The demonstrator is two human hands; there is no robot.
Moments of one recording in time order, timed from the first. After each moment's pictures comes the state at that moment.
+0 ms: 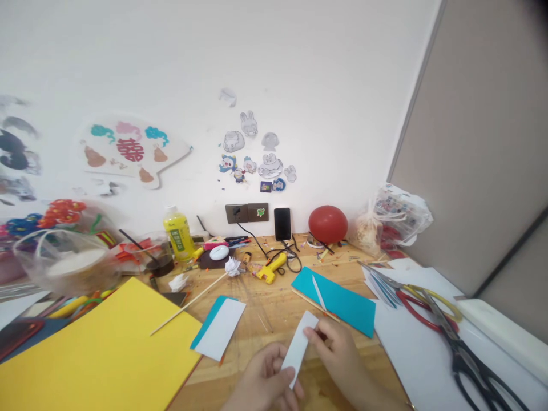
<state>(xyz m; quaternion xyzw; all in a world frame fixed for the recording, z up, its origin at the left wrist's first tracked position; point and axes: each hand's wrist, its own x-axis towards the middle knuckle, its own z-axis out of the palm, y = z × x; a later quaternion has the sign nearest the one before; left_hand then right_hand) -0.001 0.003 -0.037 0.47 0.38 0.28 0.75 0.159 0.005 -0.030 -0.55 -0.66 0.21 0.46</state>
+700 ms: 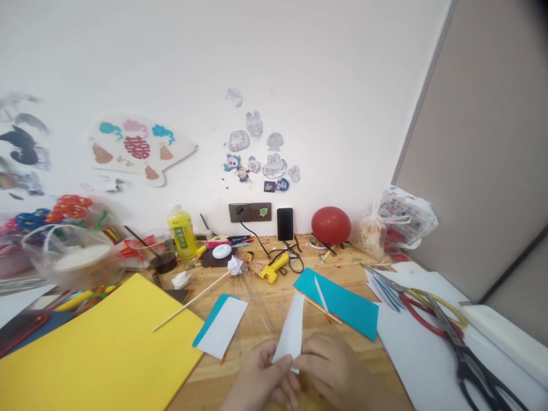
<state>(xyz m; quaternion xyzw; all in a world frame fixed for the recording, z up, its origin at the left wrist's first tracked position) -0.004 0.008 -0.031 0.44 0.39 0.31 0.75 0.159 -0.011 0.000 -0.36 -0.84 0.22 0.34</state>
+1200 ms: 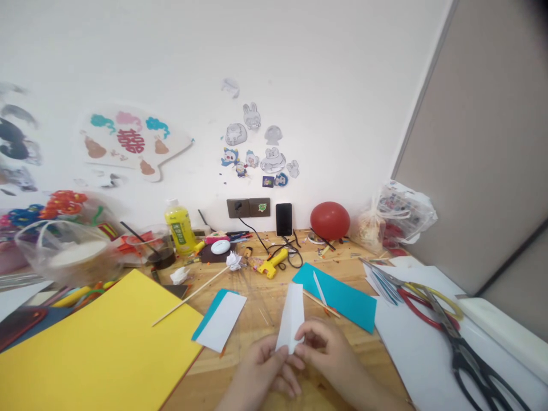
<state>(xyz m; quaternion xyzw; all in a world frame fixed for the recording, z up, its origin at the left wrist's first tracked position) -0.002 0.003 -0.021 0.45 0.39 0.32 0.73 0.150 -0.003 -0.019 -0.49 -0.65 0.37 0.45</state>
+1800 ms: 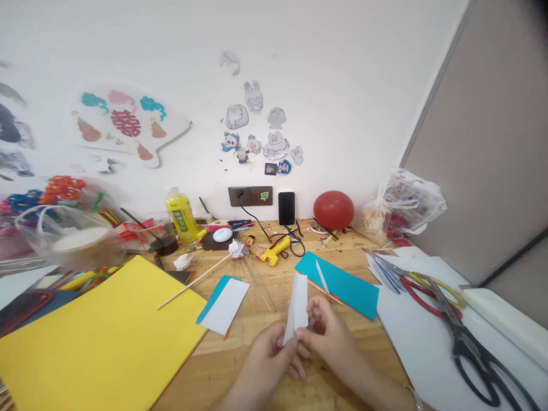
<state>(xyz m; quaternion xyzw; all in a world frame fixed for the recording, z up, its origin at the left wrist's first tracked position) 0.006 -0.007 -0.014 0.51 0.41 0.33 0.68 0.140 -0.005 -0.023 -0.47 -0.54 0.48 0.50</state>
